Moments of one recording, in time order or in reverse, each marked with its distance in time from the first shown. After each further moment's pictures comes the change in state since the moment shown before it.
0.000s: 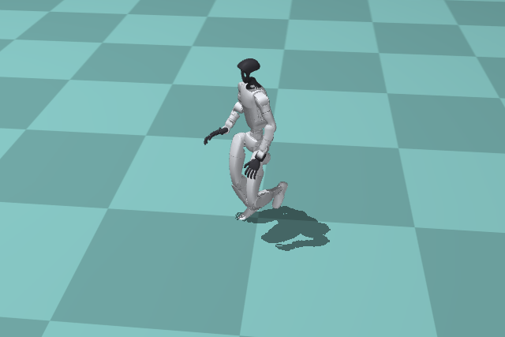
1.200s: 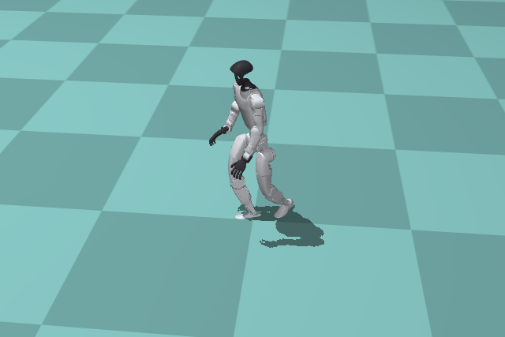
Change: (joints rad) left arm -0.348 -0.160 -0.099 0.294 -0.003 -0.012 -0.025; right arm 0.039 -0.018 -0.097 0.271 0.207 -0.128 0.095; waist 0.019 -0.110 -0.107; left_leg 0.305 -0.304 0.108 -1.117 0.012 -0.132; right_leg -0.175 -0.371 -0.581 0.004 -0.111 0.039
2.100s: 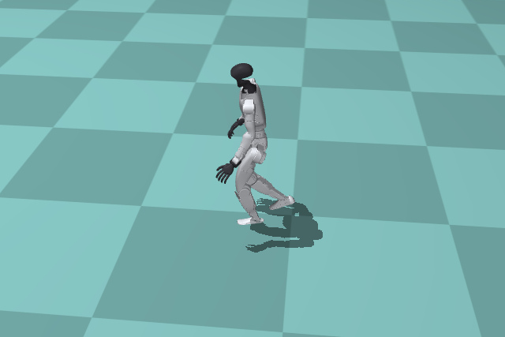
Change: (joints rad) left arm 0.078 0.219 0.387 -0.153 -0.079 0.043 0.259; right arm 0.070 0.000 0.121 -0.191 -0.391 0.042 0.190; waist 0.147 -0.313 0.051; left_leg -0.383 -0.204 -0.096 -0.015 0.069 0.106; right_leg 0.128 -0.132 0.312 0.547 0.014 0.082
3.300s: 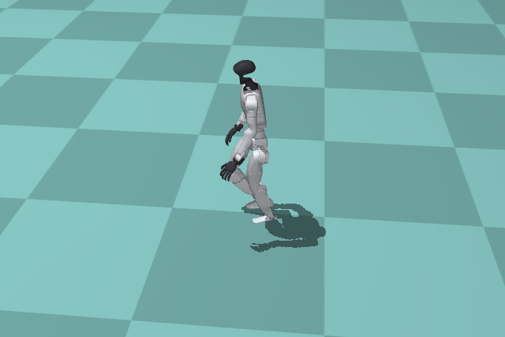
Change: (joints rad) left arm -0.023 -0.090 -0.098 0.097 0.137 0.044 -0.033; right arm -0.066 0.031 0.114 0.062 -0.151 0.031 -0.053; waist -0.111 0.094 0.018; left_leg 0.380 -0.094 -0.061 -0.305 -0.045 0.036; right_leg -0.177 -0.104 0.009 -0.007 -0.051 -0.086
